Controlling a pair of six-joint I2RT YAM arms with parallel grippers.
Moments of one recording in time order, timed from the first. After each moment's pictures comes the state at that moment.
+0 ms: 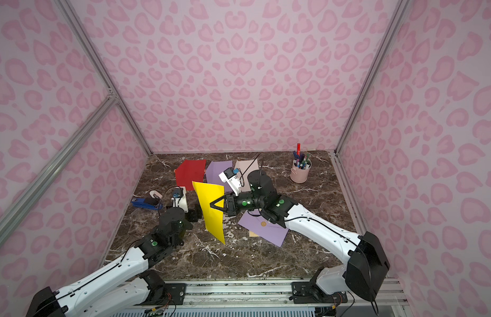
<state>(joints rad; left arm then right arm) -0.67 0.86 0.49 0.05 -0.64 -0.26 0.83 1.39 1.12 0.00 -0.72 0.58</state>
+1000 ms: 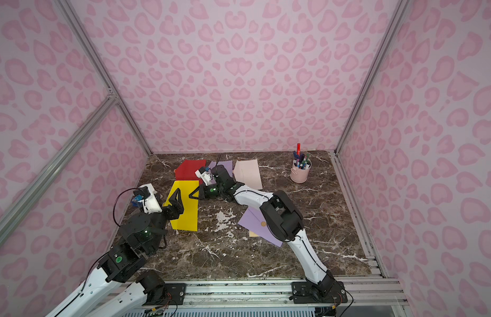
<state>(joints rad) -0.67 0.58 0.64 -0.17 -0.67 -0.34 0.85 2.37 1.80 0.15 -0.77 0.77</state>
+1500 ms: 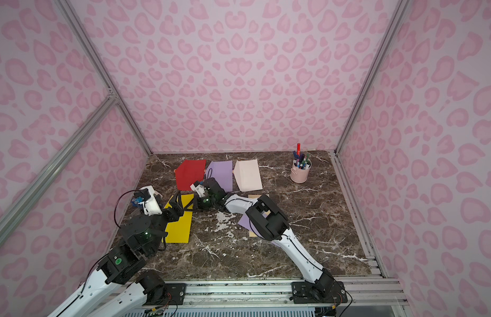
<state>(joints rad) -0.67 0.55 0.62 -0.20 -0.66 -0.36 0.90 2.55 1.88 0.21 -0.77 0.91</state>
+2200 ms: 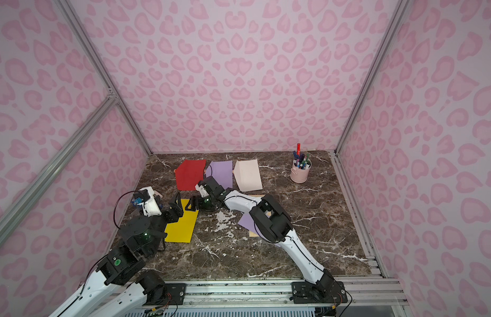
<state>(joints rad) -0.67 0.54 0.62 -0.21 -0.65 -0.36 0.91 2.44 1.88 -0.18 -0.53 0.76</state>
